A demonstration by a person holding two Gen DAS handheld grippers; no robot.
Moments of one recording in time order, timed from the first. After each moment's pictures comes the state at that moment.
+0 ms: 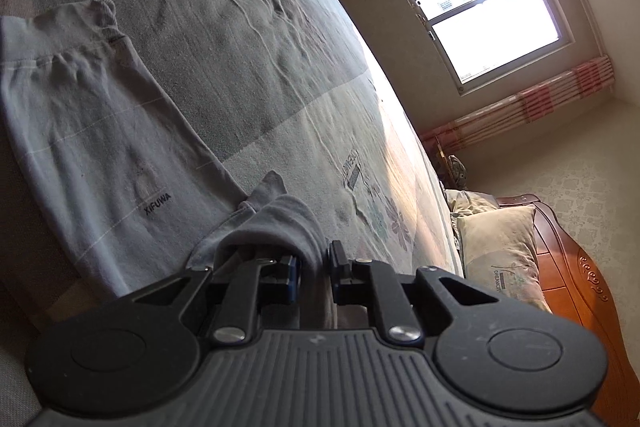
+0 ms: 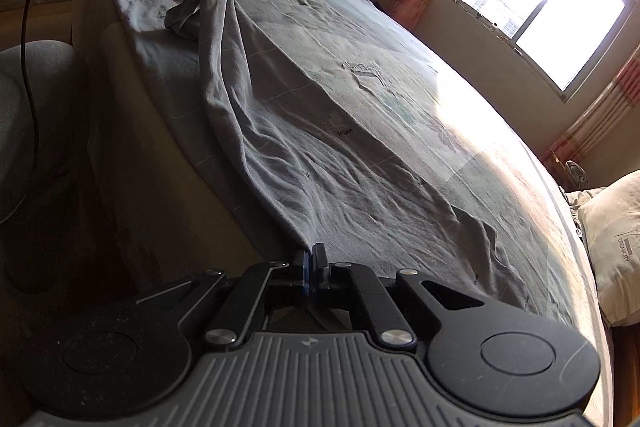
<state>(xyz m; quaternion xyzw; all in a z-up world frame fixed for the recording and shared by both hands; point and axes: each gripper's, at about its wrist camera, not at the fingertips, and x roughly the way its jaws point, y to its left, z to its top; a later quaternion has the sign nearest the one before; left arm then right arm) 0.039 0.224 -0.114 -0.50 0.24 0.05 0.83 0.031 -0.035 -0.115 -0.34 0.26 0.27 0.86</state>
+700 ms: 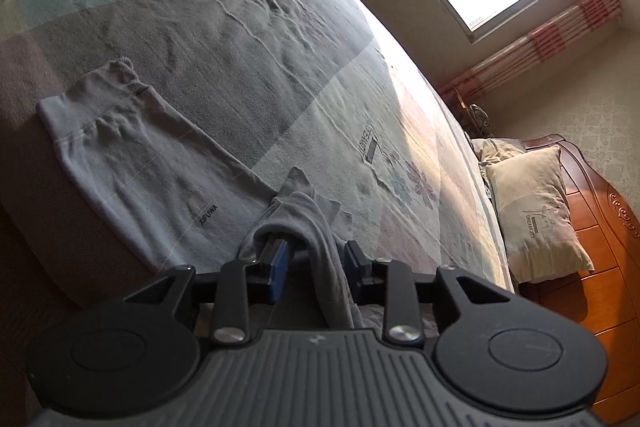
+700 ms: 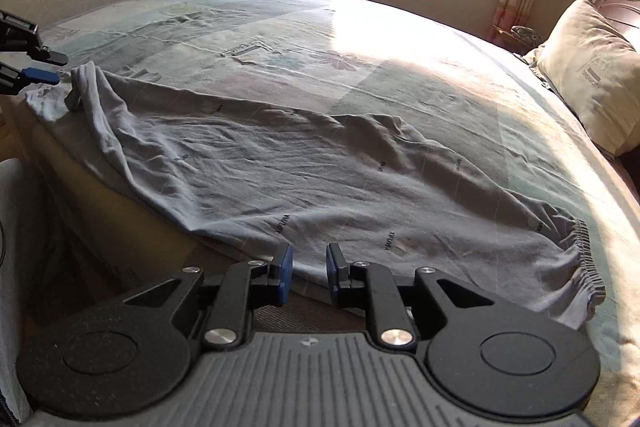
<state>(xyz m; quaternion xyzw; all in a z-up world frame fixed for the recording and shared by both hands) 0.012 0.231 -0.063 -0.40 0.32 0.04 0.86 0.053 -0.153 -0.083 -0.12 0.35 0.17 0.91</state>
